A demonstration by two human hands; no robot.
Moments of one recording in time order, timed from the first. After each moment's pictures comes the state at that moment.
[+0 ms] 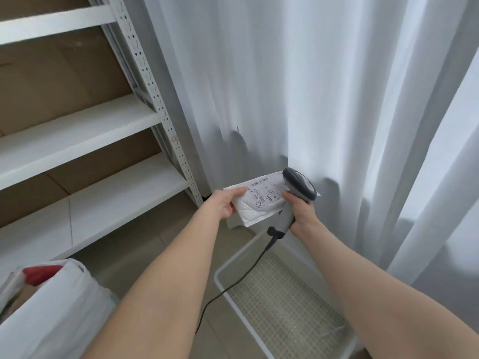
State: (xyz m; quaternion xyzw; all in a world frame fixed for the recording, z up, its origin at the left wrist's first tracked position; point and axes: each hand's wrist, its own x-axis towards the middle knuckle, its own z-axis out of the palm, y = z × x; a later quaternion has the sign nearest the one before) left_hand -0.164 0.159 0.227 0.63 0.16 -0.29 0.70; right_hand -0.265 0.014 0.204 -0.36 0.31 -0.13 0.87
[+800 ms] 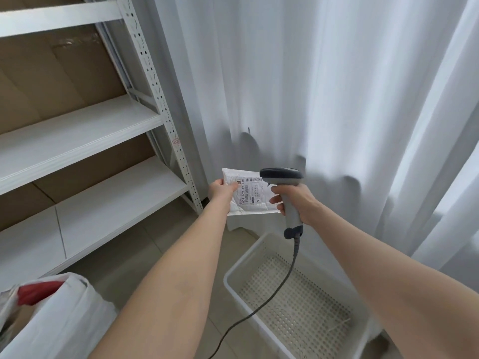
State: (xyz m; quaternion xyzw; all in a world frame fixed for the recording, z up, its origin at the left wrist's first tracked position) left_hand -0.110 0.233 0.225 0.75 0.11 -0.14 0.63; right_hand -0.234 0.088 0.250 -0.62 0.27 -0.01 0.73
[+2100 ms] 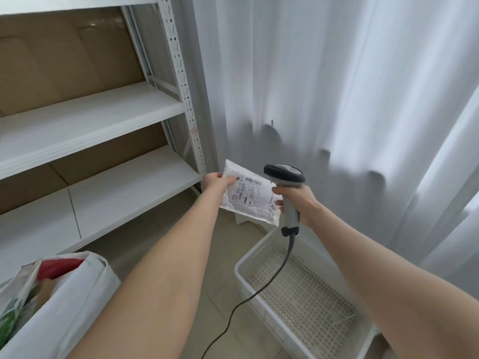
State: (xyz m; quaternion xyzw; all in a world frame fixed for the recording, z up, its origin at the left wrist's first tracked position) left_hand -0.101 0.339 0.236 0.79 0.08 -0.14 0.59; right_hand -0.227 0.176 0.241 -0.62 0.29 -0.04 0.73
